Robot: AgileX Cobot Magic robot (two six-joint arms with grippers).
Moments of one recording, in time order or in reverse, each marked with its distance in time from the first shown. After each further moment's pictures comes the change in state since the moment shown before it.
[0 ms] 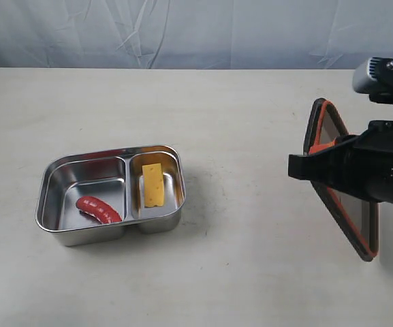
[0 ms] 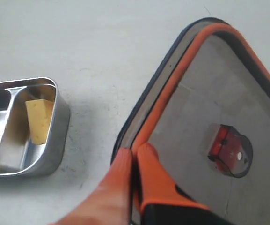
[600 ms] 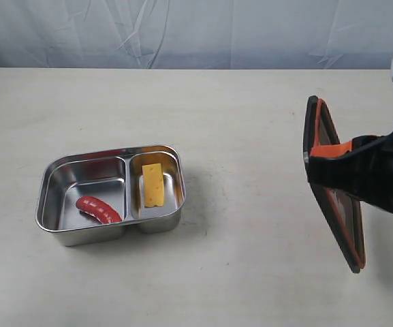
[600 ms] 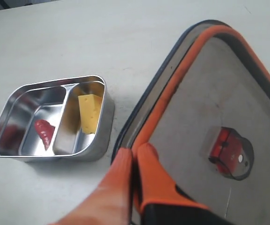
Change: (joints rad) left arm 0.000 0.000 0.000 0.094 -0.107 0.002; right arm 0.000 -0.151 0.000 0.398 0.007 -0.360
